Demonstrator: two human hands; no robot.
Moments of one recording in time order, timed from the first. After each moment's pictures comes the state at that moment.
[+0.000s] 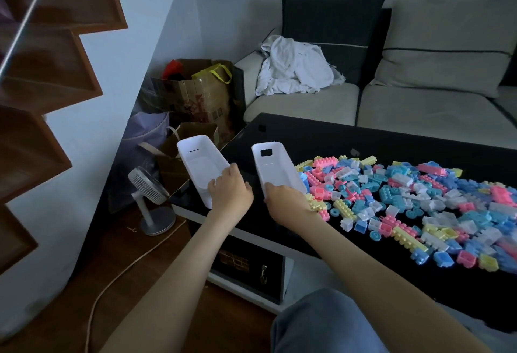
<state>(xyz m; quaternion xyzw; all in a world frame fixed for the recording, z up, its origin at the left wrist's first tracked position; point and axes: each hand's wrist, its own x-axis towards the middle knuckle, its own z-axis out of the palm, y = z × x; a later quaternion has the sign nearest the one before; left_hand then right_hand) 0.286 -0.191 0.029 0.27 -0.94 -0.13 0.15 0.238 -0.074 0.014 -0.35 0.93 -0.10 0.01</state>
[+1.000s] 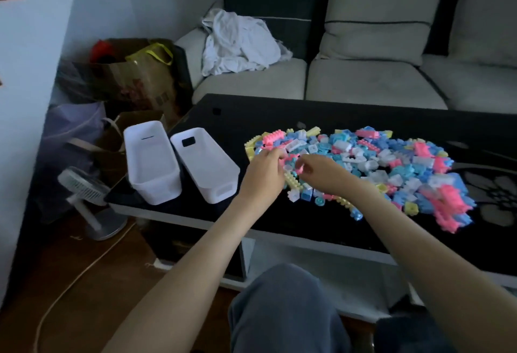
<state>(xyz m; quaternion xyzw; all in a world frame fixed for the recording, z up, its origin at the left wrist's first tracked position) 0.249 -0.053 0.024 -0.02 -0.94 -0.25 0.21 0.194 0.093 0.029 -0.25 0.95 -0.19 0.05</state>
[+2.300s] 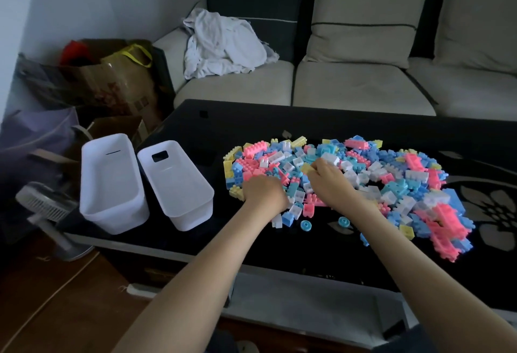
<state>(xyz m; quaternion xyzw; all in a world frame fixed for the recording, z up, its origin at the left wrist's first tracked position) 0.176 -0.017 0.010 0.06 -0.99 -0.02 -0.11 0.154 0.117 0.016 -0.10 0.92 -0.37 0.05</state>
